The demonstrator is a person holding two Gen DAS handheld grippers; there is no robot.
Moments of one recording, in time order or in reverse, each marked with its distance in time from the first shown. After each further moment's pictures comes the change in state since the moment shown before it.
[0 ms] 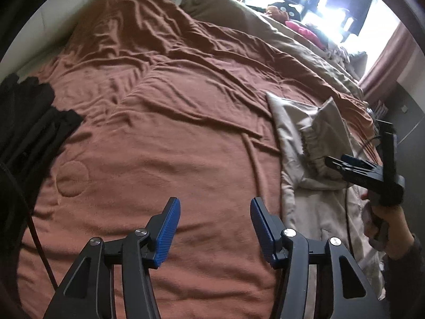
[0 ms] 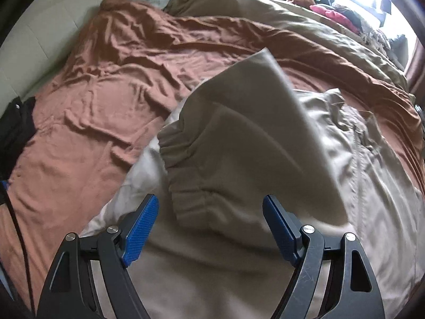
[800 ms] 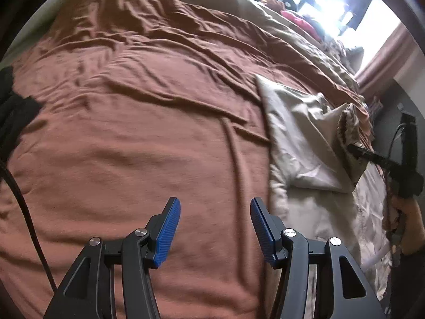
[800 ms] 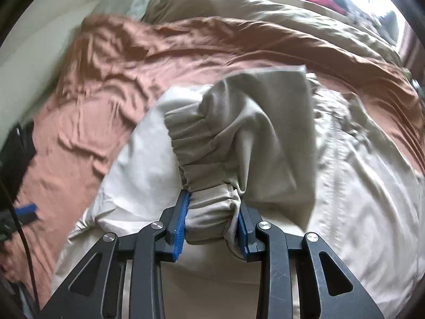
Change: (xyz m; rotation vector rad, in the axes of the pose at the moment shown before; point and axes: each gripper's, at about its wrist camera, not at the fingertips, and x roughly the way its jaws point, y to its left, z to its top) left arm 0.058 -0.036 -0.001 0.011 0.059 -0.065; right arm -0.026 -0.090 -0.004 0.181 -0.028 0.092
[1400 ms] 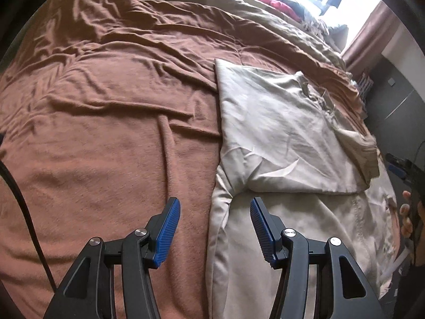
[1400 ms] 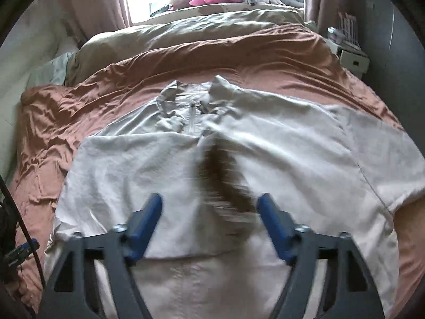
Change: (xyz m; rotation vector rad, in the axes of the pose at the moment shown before) left arm 0.042 -0.067 0.010 0.108 0.047 -0.008; right arm -0.098 -0.116 -0.096 0.337 -0.087 -0.196
